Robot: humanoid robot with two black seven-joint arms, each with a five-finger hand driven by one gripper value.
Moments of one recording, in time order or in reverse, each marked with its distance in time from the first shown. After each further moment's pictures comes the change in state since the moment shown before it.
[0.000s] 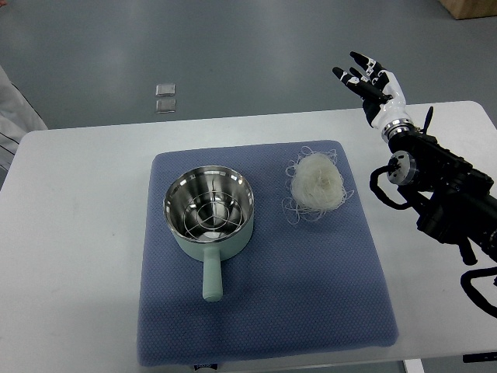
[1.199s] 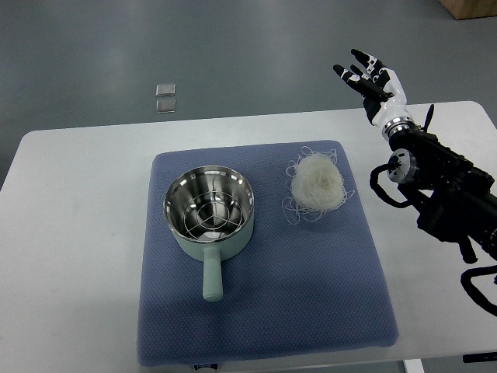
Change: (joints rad) left arm 0.000 0.000 0.000 0.000 -0.002 0.000 0.001; right arm 0.006 -0.002 0.001 0.000 0.001 -0.003 0.001
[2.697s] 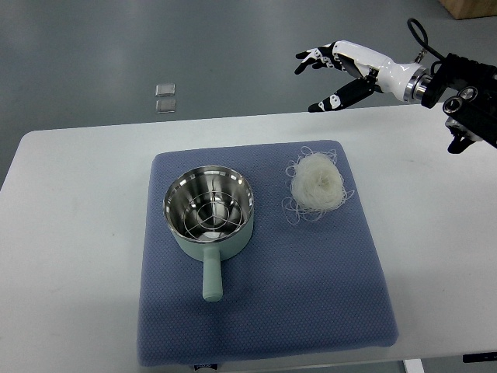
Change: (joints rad) left arm -0.001 0.000 0.000 0.000 0.000 0.000 0.000; right arm 0.183 -0.344 -0.244 0.349 -0.994 0.323 -0.002
